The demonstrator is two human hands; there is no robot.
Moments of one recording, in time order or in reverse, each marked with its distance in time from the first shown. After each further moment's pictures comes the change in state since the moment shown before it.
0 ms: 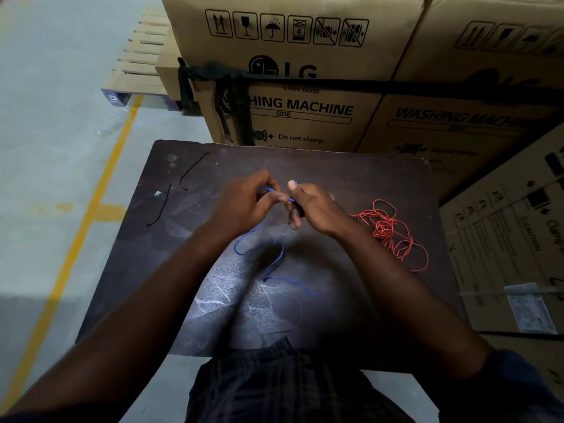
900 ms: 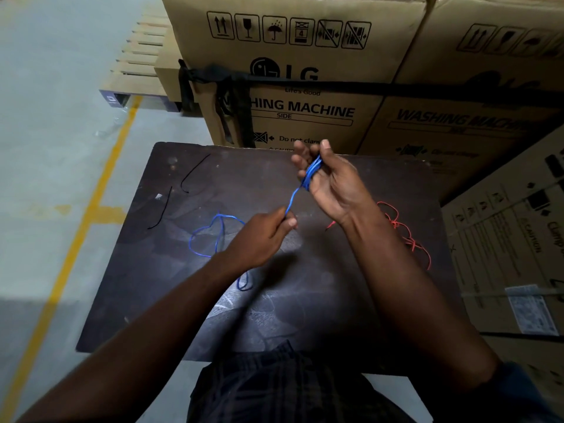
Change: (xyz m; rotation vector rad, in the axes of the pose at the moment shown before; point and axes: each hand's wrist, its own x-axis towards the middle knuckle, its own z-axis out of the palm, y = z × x) left_hand -0.032 -0.008 0.036 -0.091 -0.267 -0.067; right_hand 0.012 -0.049 -0.019 1.115 0.126 0.000
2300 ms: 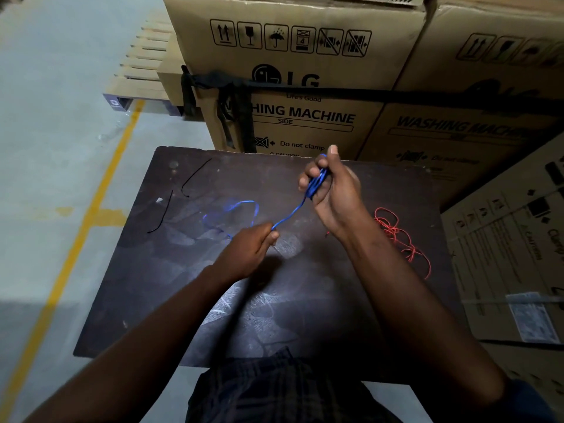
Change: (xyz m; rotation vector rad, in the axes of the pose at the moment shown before) left_hand -0.020 -0.036 0.006 0.122 -0.015 -0.030; right_hand -0.013 0.003 0.013 -0.088 0.109 -0.116
